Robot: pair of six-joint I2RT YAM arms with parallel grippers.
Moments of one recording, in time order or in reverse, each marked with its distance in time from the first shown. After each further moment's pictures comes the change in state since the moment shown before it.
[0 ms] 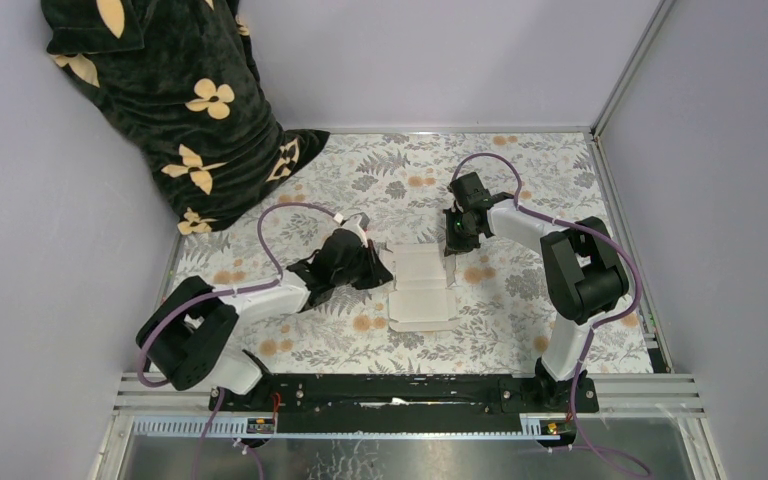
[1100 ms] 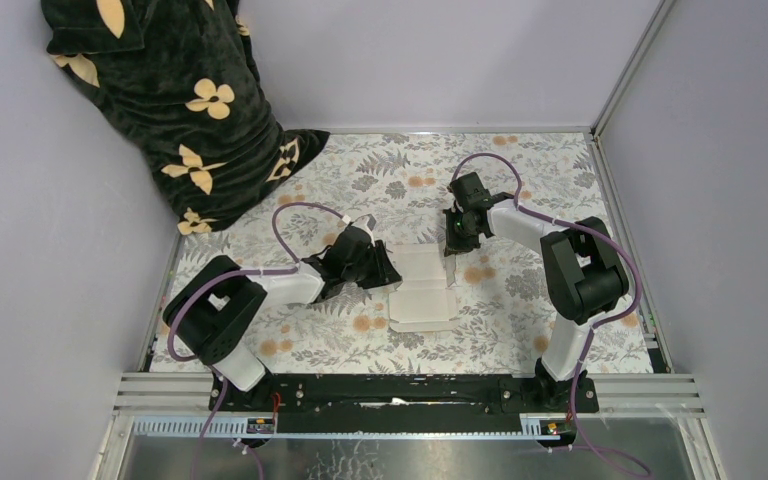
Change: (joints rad) left arm 0.017 0.172 0.055 0.021 0.020 -0.028; right arm 0.000 0.000 0.000 0.000 -0.003 -0.002
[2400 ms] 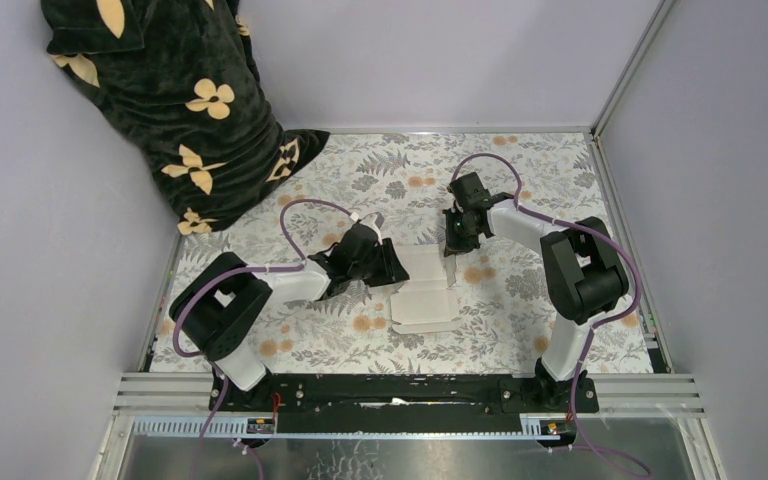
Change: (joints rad) left arm -0.027 0.034 0.048 0.003 0.018 -0.001; right arm 0.000 0.001 0.000 0.001 -0.009 -0.002
